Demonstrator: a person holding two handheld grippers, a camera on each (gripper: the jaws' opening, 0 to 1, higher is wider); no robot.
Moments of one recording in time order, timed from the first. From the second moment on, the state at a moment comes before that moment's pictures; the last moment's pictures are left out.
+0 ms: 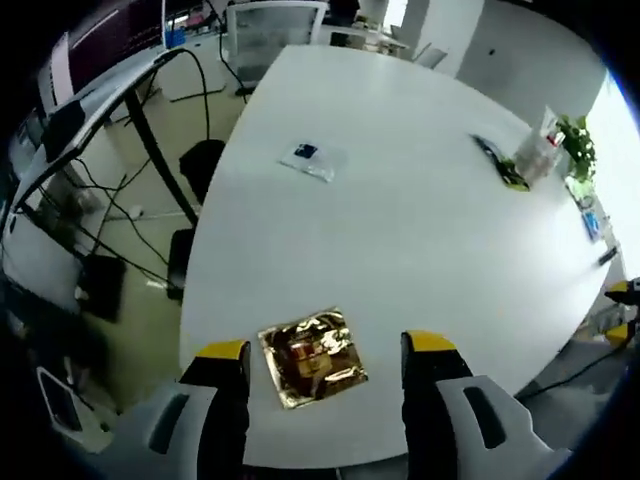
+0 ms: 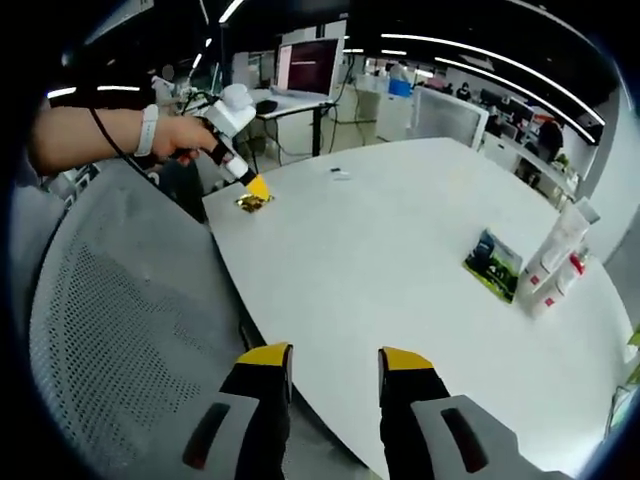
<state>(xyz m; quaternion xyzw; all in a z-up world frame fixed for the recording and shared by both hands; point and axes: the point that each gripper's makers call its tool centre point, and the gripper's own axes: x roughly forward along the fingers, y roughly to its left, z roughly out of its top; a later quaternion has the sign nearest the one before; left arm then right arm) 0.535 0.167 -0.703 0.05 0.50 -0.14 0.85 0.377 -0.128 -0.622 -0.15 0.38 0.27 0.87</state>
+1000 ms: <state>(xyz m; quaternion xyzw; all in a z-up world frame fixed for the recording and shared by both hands) 0.534 0.161 -0.721 0.10 0.49 -0.17 0.85 0.377 -0.129 -0.625 -0.15 0.39 0.27 0.87</state>
